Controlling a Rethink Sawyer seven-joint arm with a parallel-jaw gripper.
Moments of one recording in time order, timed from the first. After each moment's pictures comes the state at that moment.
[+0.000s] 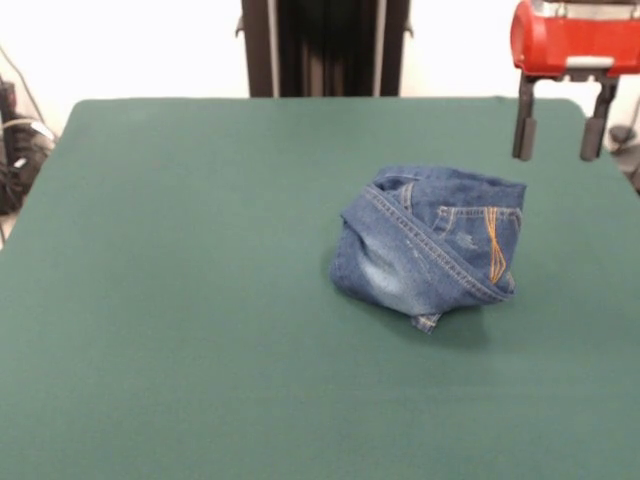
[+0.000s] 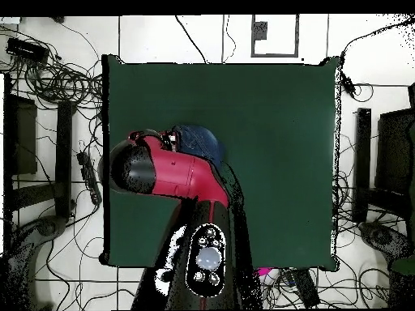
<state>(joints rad) 0.16 -0.66 -0.15 1.60 0.26 0.34 1.57</state>
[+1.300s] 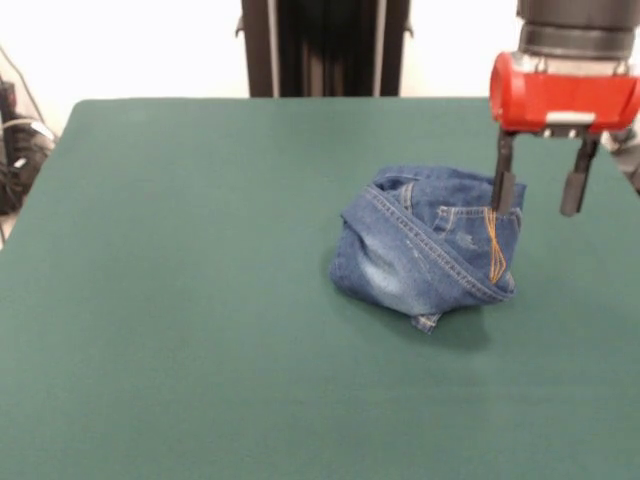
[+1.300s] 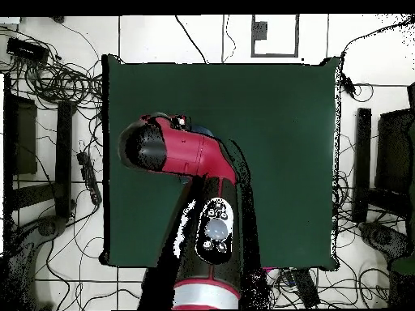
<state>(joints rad) 0.13 -0.54 -0.17 1.45 0.25 0.38 1.57</state>
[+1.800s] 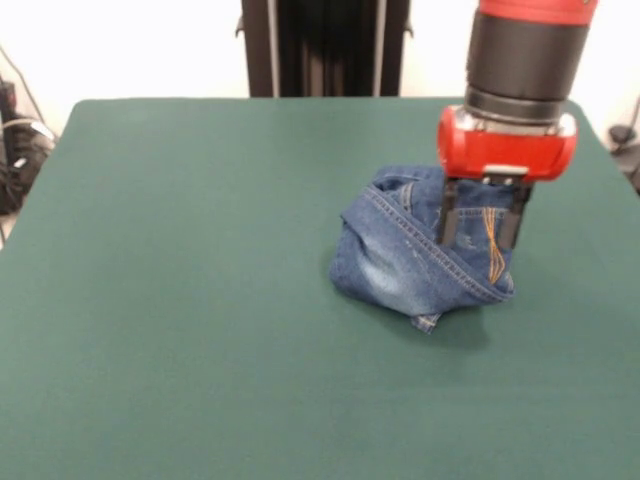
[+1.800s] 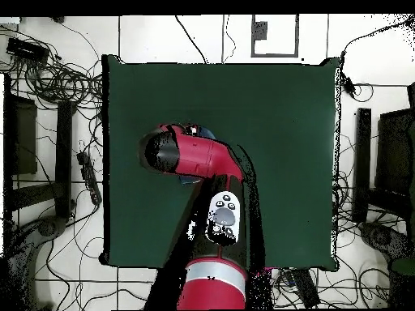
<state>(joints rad) 0.10 -0.47 -0.18 1.46 0.22 0.35 1.57</state>
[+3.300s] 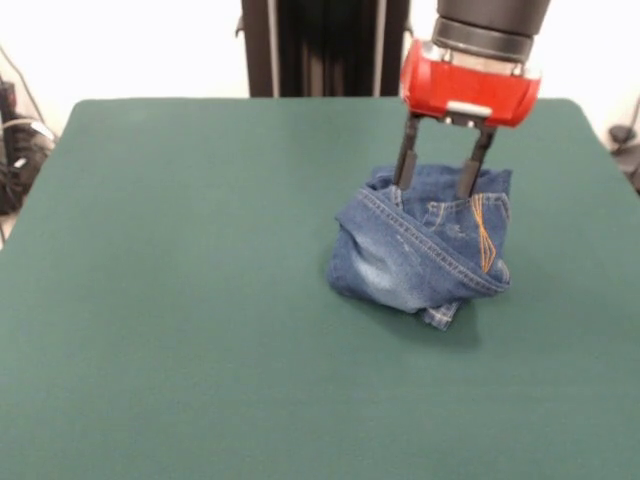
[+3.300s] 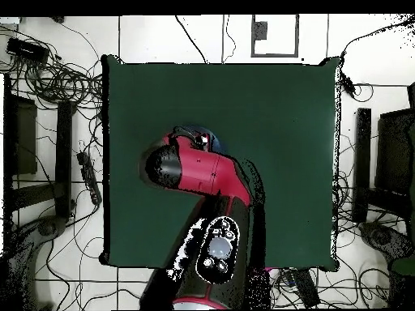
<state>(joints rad) 0.17 -0.54 -0.31 1.53 0.22 0.35 1.57</state>
